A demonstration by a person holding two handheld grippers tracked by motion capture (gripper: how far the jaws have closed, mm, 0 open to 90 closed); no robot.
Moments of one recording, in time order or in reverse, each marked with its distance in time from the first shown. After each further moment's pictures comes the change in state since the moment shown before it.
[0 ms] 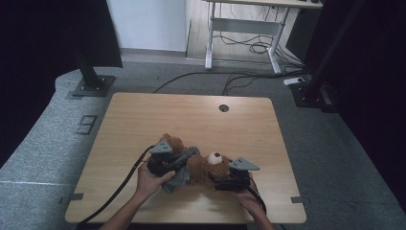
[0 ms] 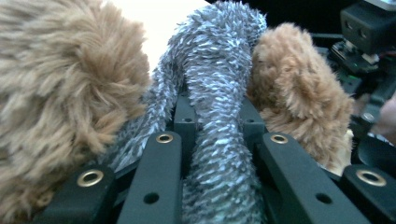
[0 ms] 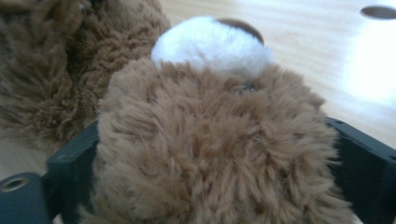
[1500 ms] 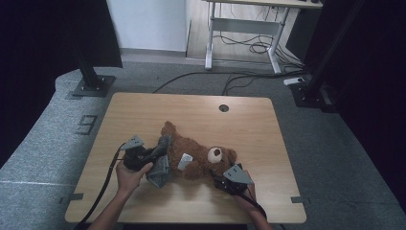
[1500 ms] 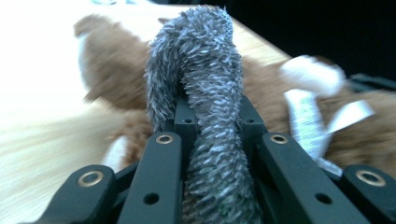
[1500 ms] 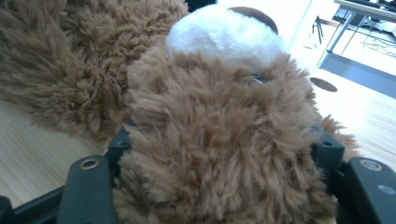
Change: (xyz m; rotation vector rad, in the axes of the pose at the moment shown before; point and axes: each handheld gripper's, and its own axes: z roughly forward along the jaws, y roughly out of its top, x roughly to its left) left arm 0.044 -0.012 -0.048 -0.150 0.127 -0.082; right arm 0.010 -0.022 0.011 -0.184 -0.158 -0.264
